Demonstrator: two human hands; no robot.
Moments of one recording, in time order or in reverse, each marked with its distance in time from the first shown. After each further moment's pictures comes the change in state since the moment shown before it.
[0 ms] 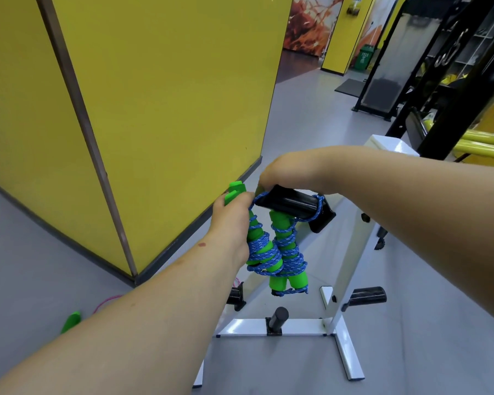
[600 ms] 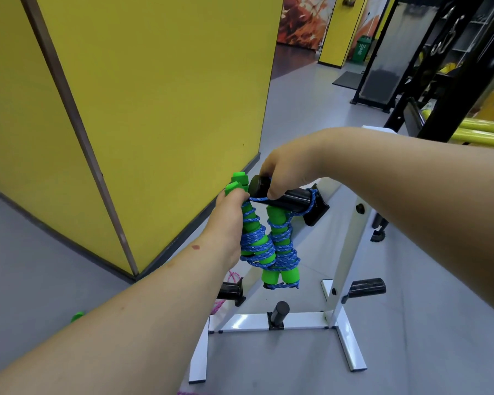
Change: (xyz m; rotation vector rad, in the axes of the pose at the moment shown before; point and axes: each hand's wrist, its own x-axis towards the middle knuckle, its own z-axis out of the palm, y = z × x) left_hand 0.000 -0.006 -0.008 0.171 -0.111 0.038; right_hand 0.001 0.010 -0.010 -0.385 -0.017 -0.094
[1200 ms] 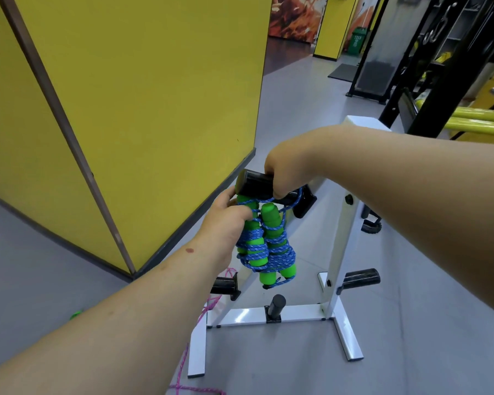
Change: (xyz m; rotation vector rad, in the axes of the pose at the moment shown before) left_hand -0.021 -0.006 0.006 0.263 -0.052 0.095; right_hand 0.005 0.018 0.013 -0.242 0.018 0.052
